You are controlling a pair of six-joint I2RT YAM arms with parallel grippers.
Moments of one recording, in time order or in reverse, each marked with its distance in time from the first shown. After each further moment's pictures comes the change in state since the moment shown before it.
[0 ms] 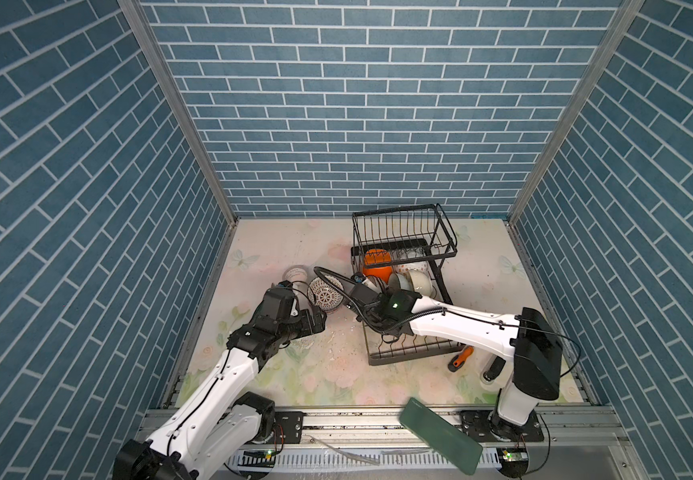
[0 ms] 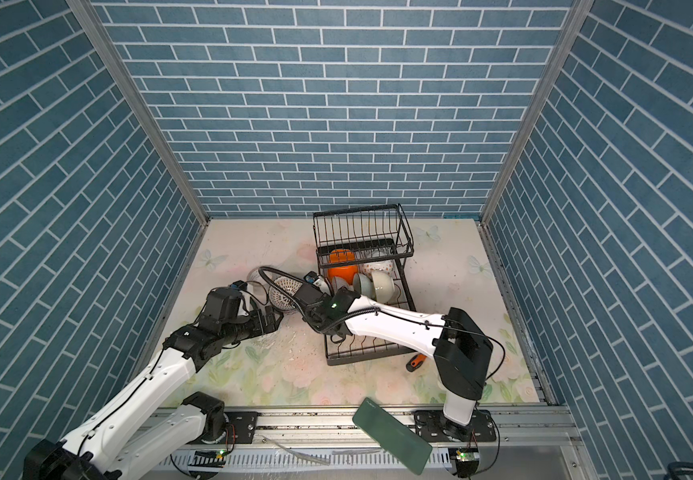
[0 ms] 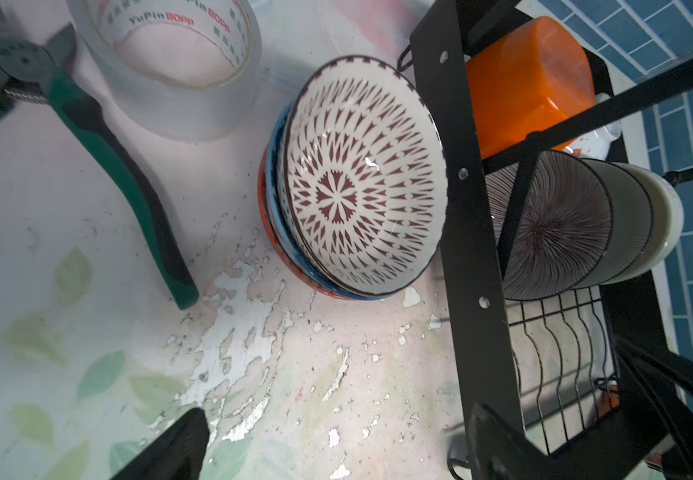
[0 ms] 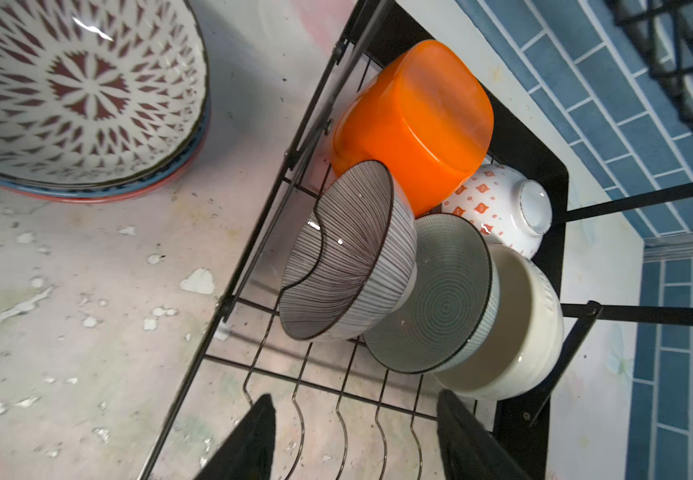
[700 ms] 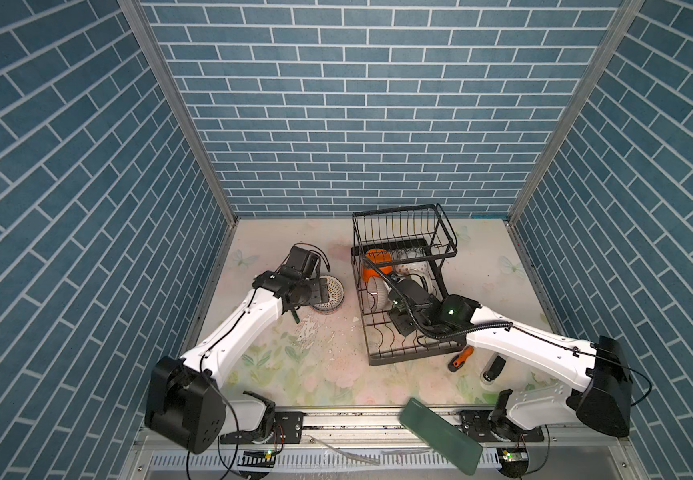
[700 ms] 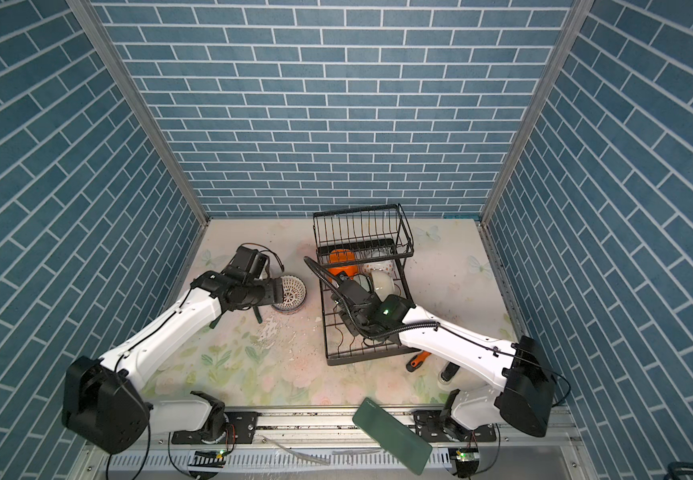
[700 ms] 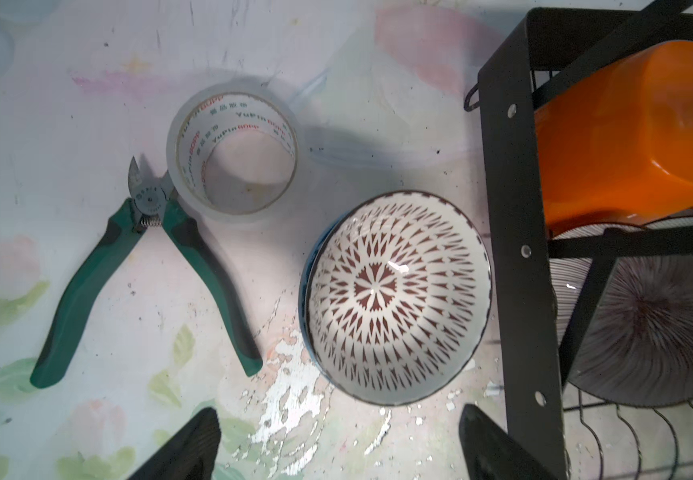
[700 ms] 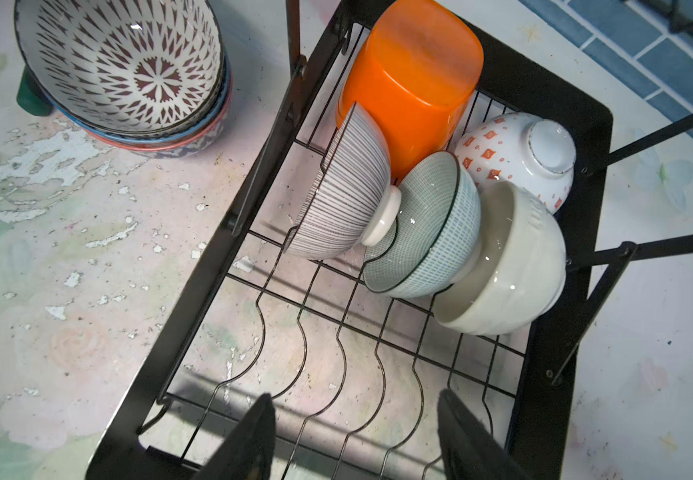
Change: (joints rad) left arm -0.063 0.455 0.479 -0.259 -0.254 0.076; right arm -0.114 -0.354 -0.269 0.065 -0.251 -0.033
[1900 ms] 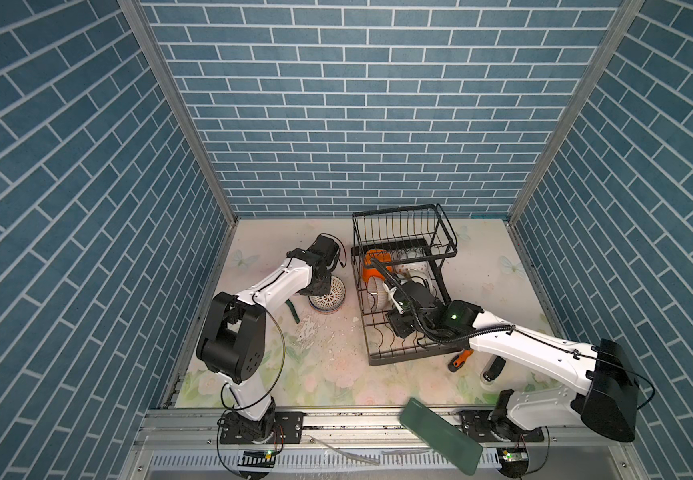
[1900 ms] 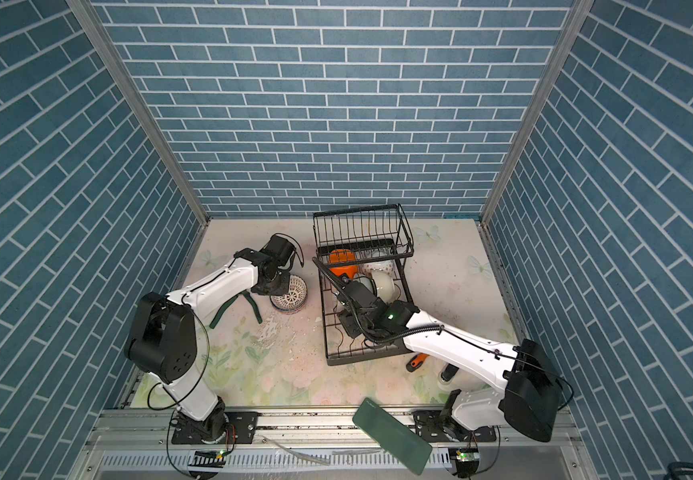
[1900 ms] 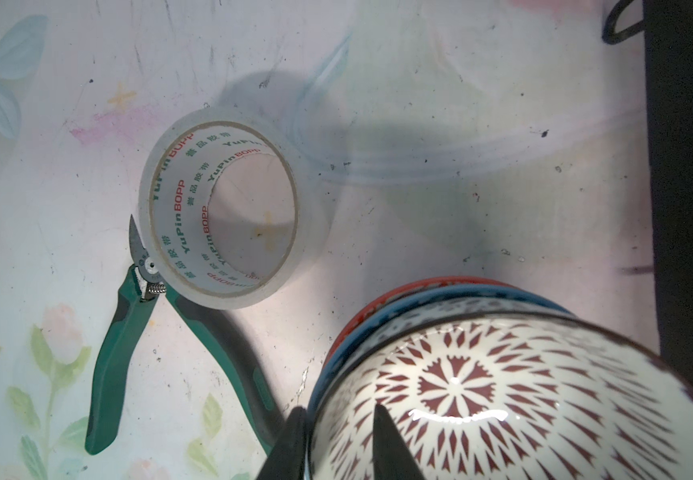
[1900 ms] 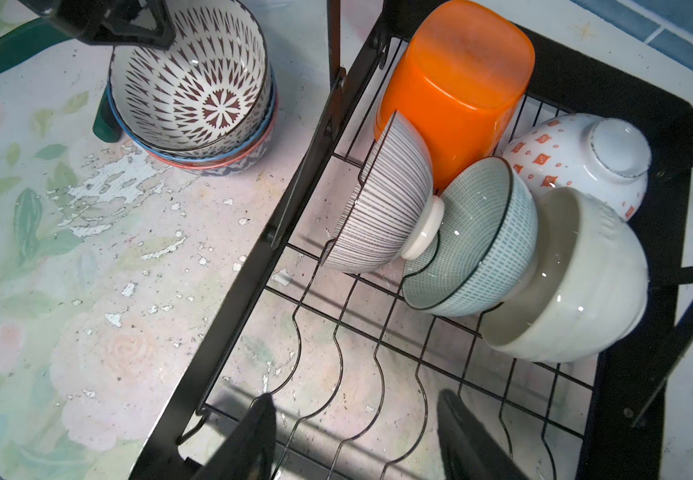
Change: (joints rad) left arm -0.005 0.365 0.200 -0.043 -0.138 0.114; right arm -0.030 -0.020 -0.095 0.158 -0.100 0.001
